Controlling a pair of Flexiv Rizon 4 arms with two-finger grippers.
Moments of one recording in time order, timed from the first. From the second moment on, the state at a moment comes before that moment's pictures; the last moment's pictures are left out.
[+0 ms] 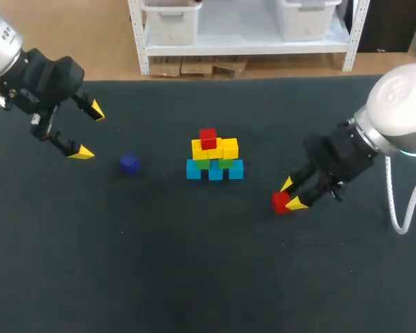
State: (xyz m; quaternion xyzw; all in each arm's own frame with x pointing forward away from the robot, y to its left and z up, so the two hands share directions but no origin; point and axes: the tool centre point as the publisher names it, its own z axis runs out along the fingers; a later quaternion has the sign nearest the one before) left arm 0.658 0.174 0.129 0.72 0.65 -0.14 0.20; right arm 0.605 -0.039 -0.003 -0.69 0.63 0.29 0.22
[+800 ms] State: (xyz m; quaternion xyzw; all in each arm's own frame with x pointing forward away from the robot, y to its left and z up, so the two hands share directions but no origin) left arm 0.658 0.175 0.129 0.72 0.65 -0.14 0.20; right arm 0.696 -0.011 0.105 -0.67 0.66 0.23 0.26
